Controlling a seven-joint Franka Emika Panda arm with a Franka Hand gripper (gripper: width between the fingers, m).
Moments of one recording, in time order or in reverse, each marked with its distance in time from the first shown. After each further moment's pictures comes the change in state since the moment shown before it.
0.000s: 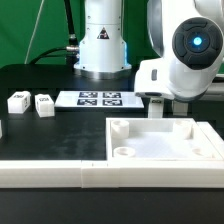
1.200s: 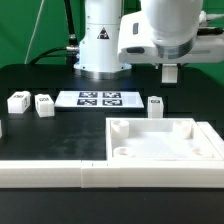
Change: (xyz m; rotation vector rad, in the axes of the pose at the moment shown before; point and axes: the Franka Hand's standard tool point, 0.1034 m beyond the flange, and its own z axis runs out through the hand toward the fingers) arm -0.050 0.029 -0.067 0.041 0.065 -0.021
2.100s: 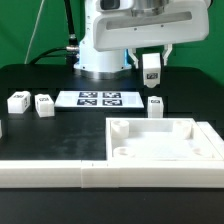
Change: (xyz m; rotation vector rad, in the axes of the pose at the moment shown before) arm 0.027 0.035 -0.071 -0.012 0.703 -0.138
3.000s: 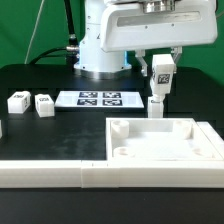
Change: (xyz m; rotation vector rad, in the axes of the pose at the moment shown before) arm 0.037 -0.012 -0.003 -0.064 0.391 -0.167
